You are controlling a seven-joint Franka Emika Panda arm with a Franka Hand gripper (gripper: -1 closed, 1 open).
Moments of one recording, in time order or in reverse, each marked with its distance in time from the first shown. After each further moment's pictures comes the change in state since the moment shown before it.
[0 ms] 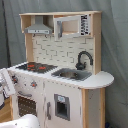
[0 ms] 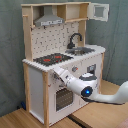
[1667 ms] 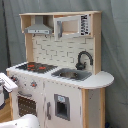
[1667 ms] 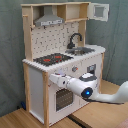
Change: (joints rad) arm 0.000 0.000 -0.001 0.001 -0.057 0.005 -0.588
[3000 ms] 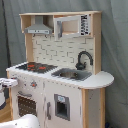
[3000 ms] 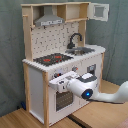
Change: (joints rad) arm 0.000 0.000 0.000 0.000 -0.074 0.006 -0.440
